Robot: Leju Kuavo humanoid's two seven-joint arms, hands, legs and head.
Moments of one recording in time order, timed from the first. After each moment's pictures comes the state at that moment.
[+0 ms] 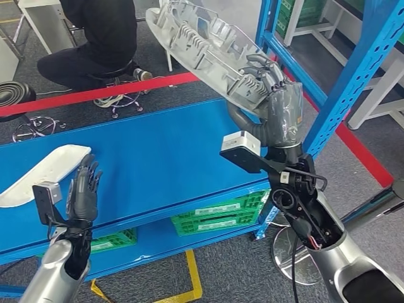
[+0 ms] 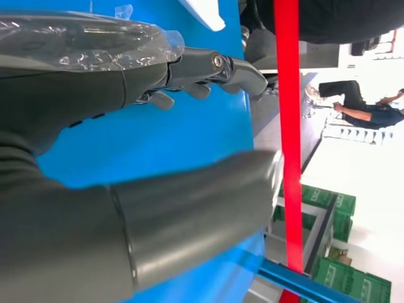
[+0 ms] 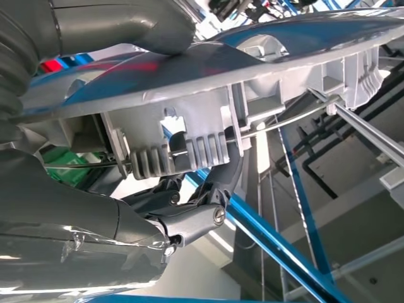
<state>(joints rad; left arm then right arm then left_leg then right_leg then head) -0.38 0.03 -0.39 -1.04 0.35 0.03 -0.48 -0.44 -0.14 0.35 -1.73 0.92 -0.43 -0.09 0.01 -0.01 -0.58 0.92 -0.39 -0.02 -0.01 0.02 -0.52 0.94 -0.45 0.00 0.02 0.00</state>
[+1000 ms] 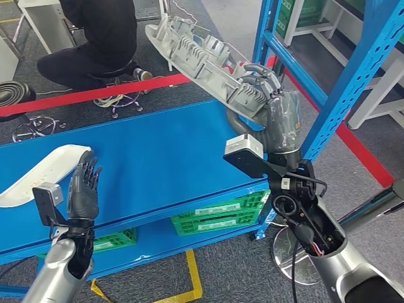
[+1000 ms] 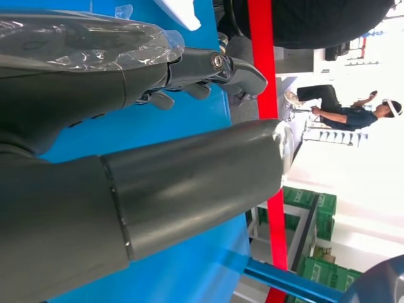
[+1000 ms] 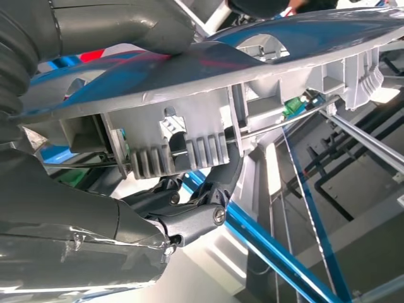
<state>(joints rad) -0.37 0.01 -0.39 -1.06 0.31 0.05 -0.53 -0.40 -0.14 0.35 -1.75 0.86 -0.40 -0.09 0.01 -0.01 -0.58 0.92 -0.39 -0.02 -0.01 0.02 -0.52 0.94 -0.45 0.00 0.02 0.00</state>
